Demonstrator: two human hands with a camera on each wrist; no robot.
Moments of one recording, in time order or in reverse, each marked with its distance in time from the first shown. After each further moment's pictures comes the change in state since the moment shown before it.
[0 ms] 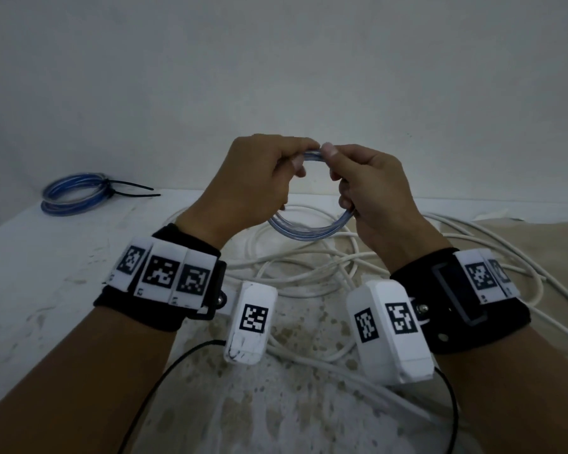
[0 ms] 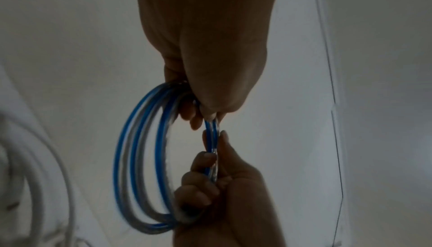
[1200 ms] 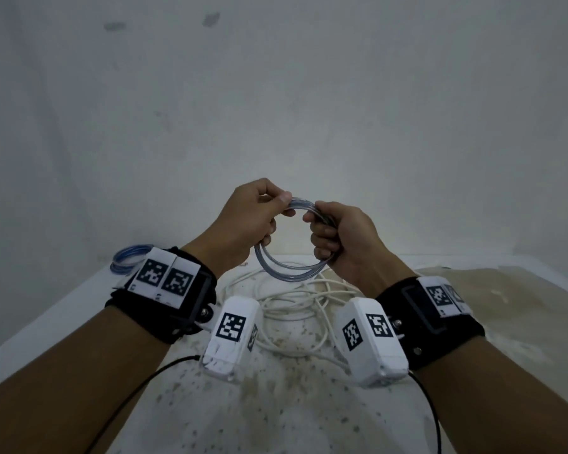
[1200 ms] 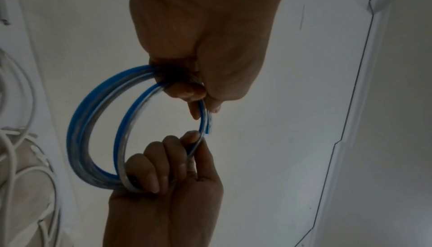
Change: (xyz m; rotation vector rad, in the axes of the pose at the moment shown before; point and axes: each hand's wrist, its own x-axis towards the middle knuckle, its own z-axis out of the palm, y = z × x) left_hand -0.025 0.152 -0.087 -0.561 0.070 -0.450; right_hand -0.089 -0.121 -0.016 0.338 -0.248 0.247
